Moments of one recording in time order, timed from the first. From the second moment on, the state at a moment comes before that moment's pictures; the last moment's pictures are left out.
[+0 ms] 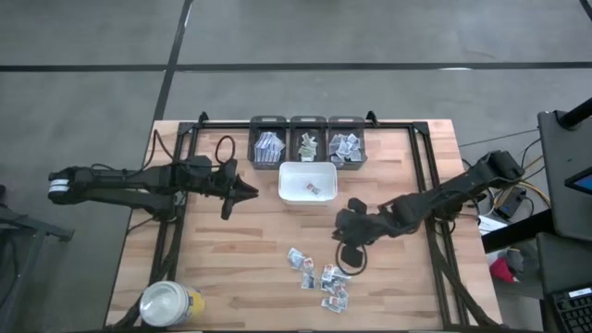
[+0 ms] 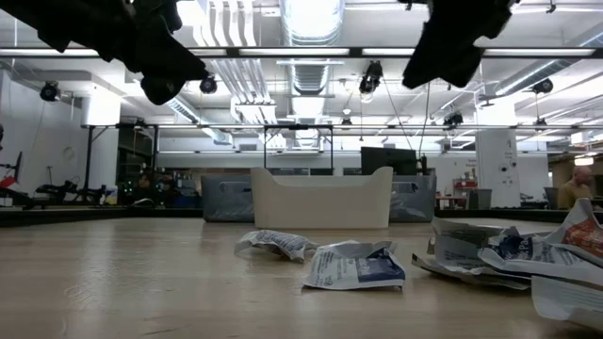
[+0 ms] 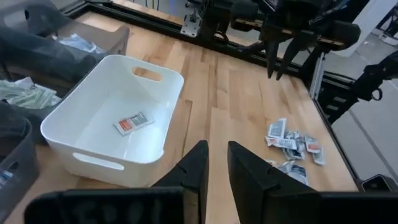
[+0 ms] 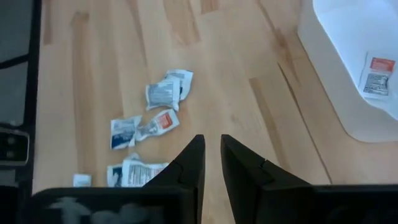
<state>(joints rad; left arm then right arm) 0.12 0.77 0.52 -0.06 0.15 -0.26 0.38 1.45 1.02 -0.46 0.23 0.62</state>
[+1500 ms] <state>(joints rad) 0.12 0.78 0.52 0.10 0.13 -0.40 0.31 0.40 0.42 -0.25 0.29 0.28</state>
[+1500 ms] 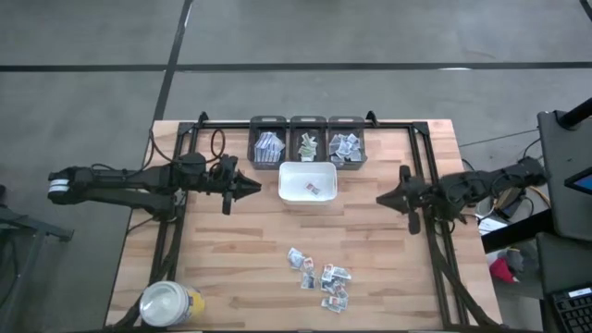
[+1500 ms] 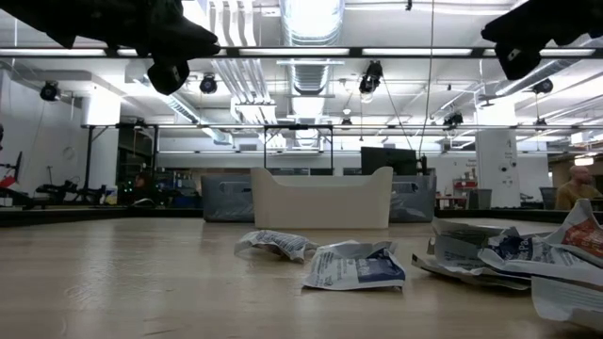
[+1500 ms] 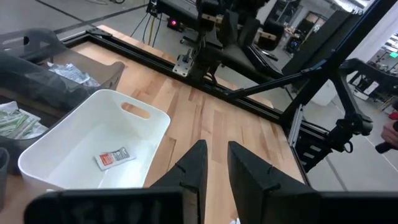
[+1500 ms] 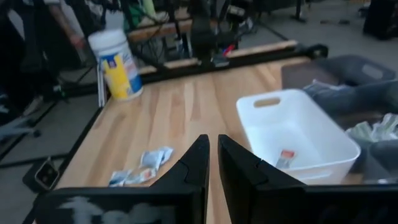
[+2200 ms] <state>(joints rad) 0.12 0.78 0.52 0.24 0.13 -0.50 0.27 0.20 0.19 -0.12 0.34 0.34</state>
